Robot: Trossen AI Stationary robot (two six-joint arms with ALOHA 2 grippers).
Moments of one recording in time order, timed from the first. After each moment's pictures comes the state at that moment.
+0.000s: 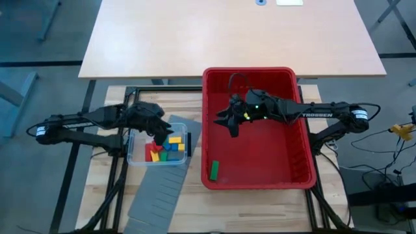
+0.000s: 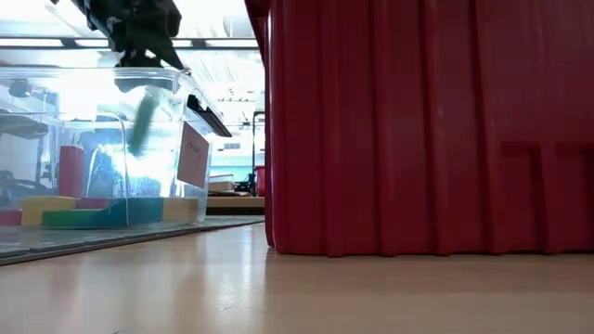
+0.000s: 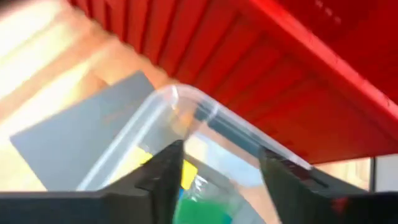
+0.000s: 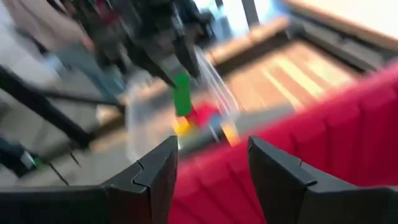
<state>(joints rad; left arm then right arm) 0.16 0.89 0.84 -0.68 0.01 -0.53 -0.17 1.37 1.14 -0.14 -0.14 0.38</state>
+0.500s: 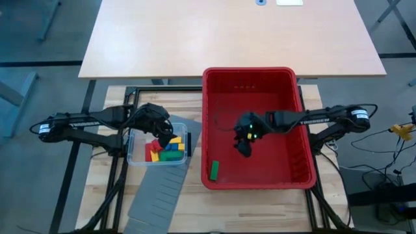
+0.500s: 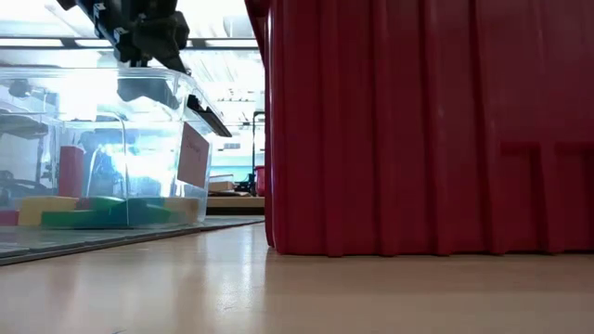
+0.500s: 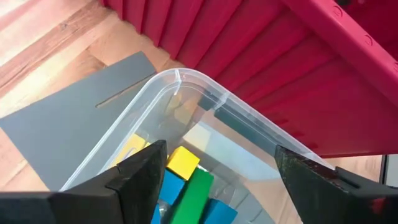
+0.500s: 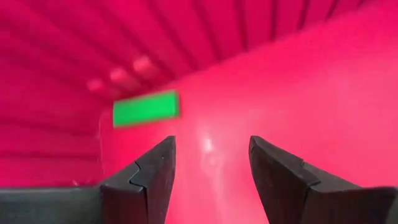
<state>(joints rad) 0.16 0.97 0.84 -0.68 0.03 -0.55 -0.08 1.36 0.91 -0.42 -0.18 0.33</state>
